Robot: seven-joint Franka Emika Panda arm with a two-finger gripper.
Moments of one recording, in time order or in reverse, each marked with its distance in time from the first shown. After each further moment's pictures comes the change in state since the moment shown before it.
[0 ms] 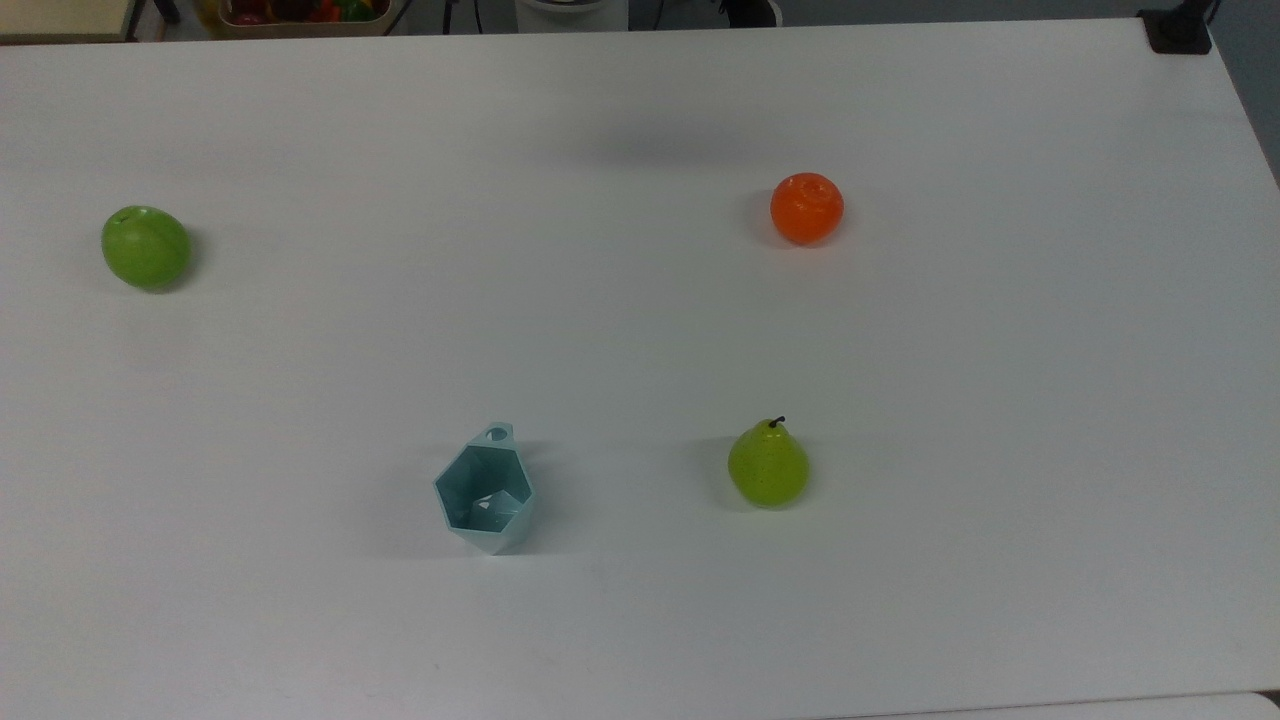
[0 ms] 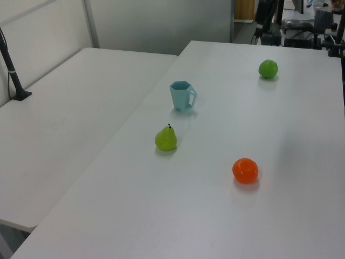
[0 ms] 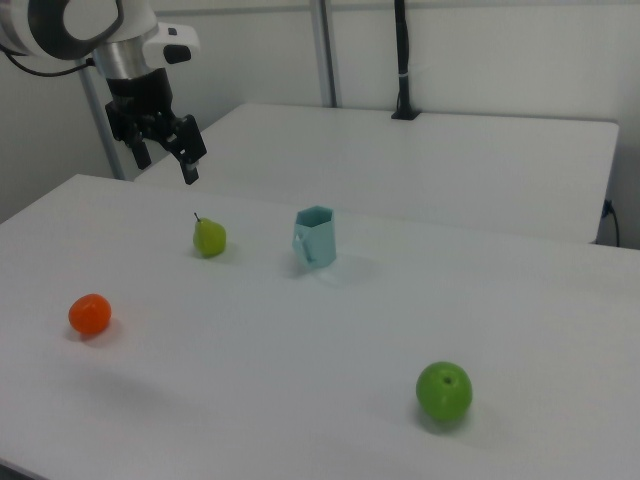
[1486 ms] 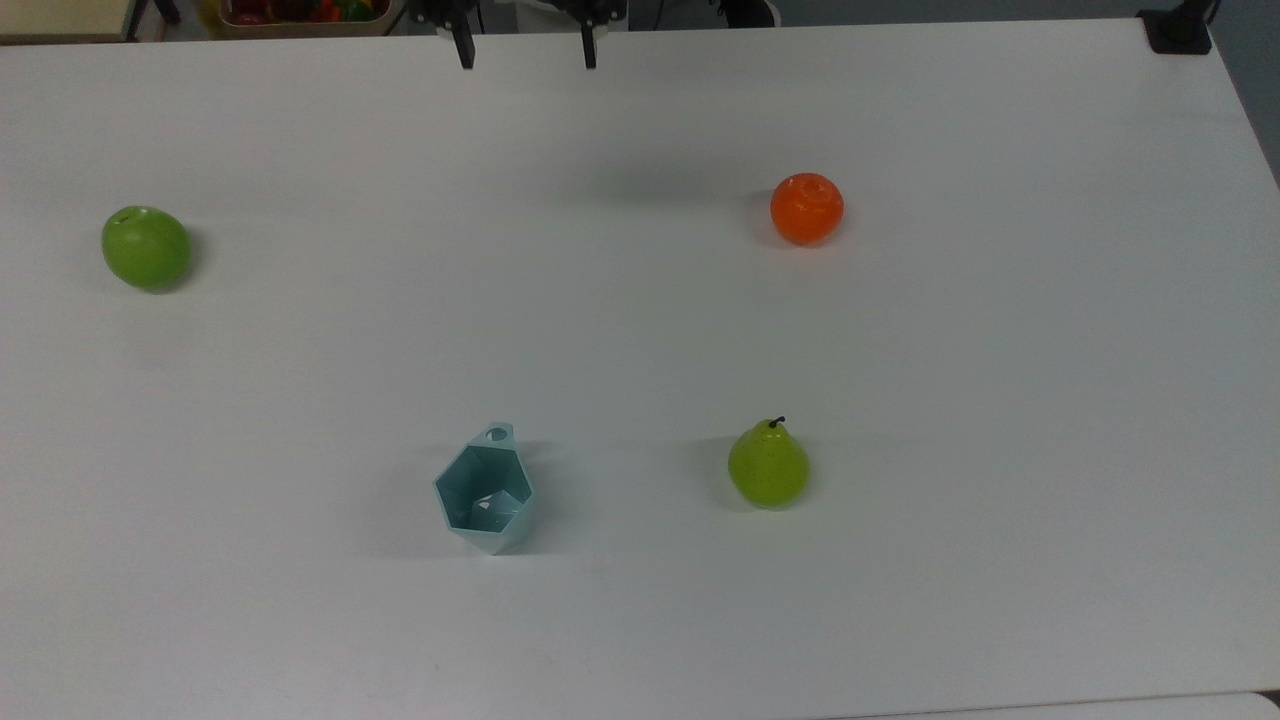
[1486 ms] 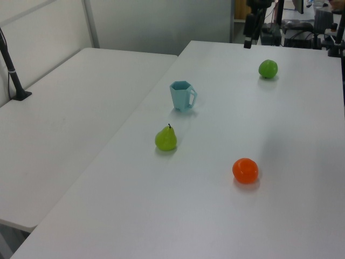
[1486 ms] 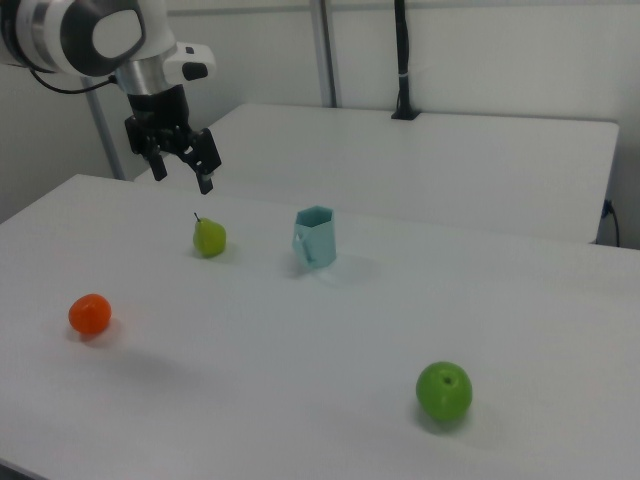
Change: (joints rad) arm 0.008 0.114 0.009 0.050 -0.010 0.040 -0.001
